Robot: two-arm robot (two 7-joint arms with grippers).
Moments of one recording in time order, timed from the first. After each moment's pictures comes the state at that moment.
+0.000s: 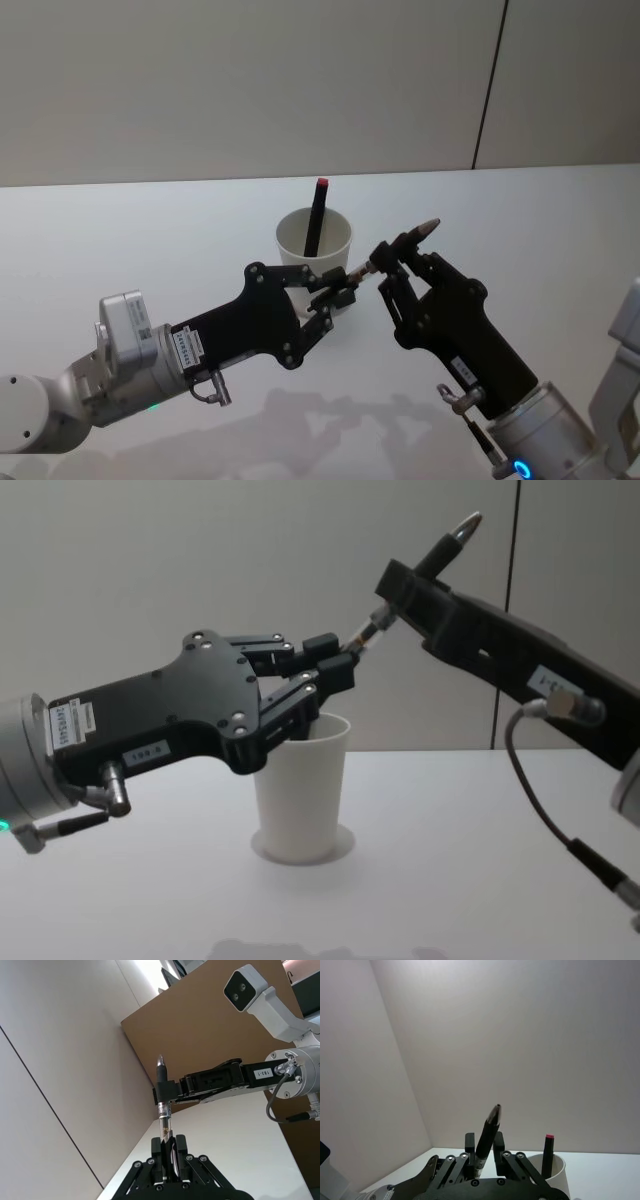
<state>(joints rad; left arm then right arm) -0.34 0.36 0.26 -1.36 -0.35 -0.56 -1.01 -0.02 0.16 -0.36 -1.77 0.50 -0.24 0.38</state>
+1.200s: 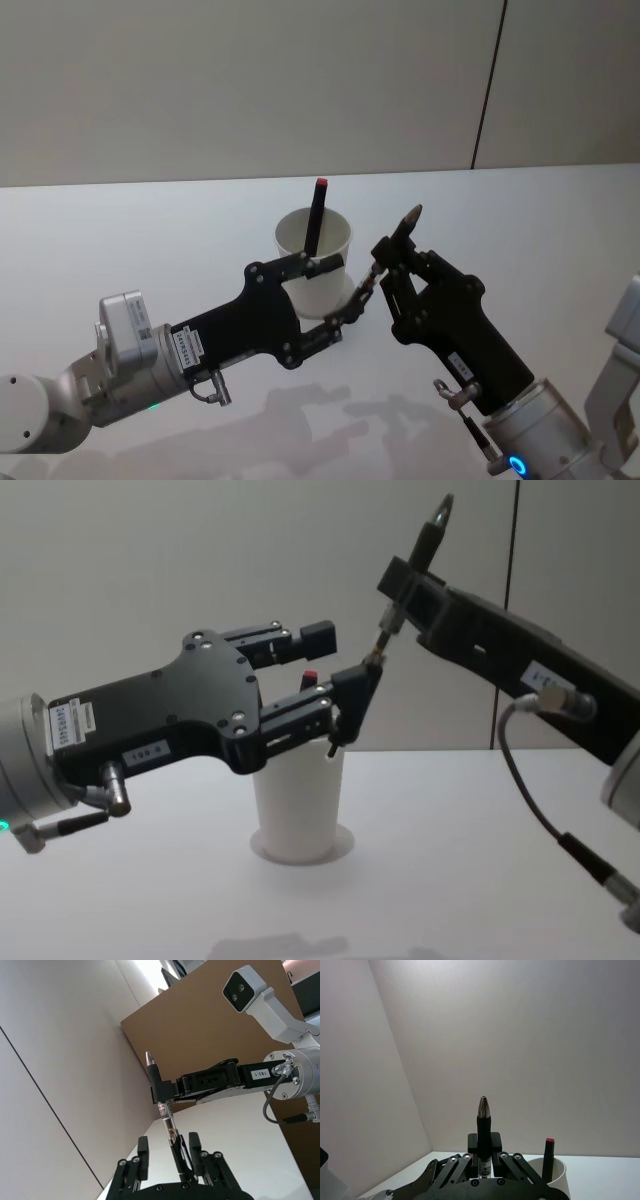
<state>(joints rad) -0.34 0.36 0.26 -1.36 -0.35 -0.56 -1.01 -0.01 0.15 -0.36 -1.75 0.50 -0.25 0.38</state>
